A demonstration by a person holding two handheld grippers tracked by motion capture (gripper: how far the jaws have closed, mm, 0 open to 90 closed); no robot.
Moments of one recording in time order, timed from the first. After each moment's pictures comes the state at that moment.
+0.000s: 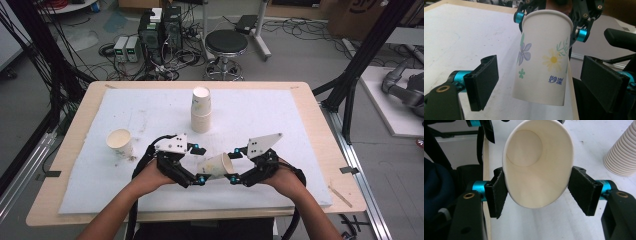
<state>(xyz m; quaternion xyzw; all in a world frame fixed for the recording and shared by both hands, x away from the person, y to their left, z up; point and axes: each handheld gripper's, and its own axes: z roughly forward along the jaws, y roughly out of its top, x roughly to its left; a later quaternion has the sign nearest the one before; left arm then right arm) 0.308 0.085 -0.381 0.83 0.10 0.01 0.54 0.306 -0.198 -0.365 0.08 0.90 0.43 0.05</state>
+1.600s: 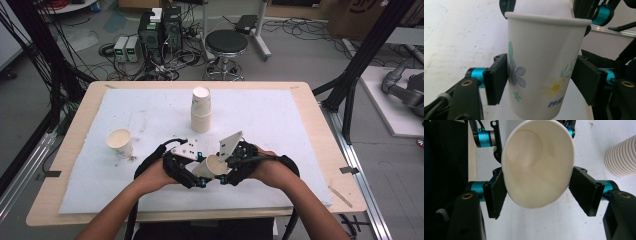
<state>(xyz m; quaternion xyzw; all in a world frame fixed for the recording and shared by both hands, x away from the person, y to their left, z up) 0.315 0.070 -0.392 0.89 0.07 0.01 0.44 0.305 -0.140 -0.343 0.01 0.96 0.25 0.10</state>
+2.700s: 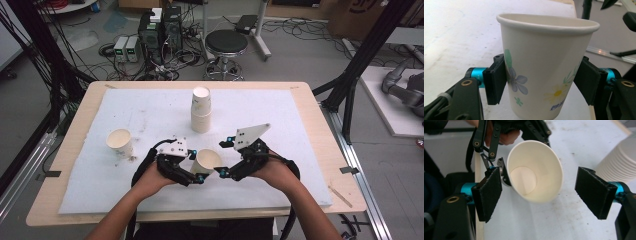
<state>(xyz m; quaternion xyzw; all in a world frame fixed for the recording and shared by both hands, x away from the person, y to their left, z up) 0.315 0.095 -0.410 0.84 0.14 0.02 0.52 0.308 -0.172 -0.337 0.09 0.90 0.43 0.09</state>
